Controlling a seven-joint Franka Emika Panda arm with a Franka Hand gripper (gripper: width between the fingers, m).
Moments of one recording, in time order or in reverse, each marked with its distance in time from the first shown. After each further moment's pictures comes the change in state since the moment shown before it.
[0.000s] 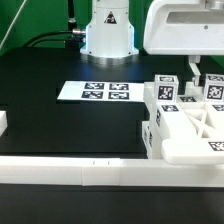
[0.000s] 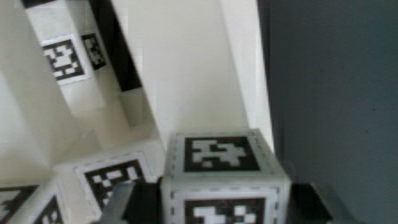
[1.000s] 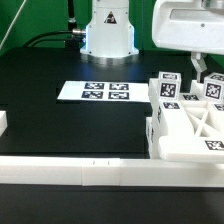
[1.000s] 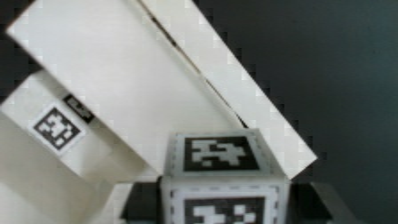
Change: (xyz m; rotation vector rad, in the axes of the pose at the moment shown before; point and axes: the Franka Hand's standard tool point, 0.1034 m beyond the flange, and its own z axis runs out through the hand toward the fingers) arm -0.003 -0.006 0.000 0.019 0.006 0.595
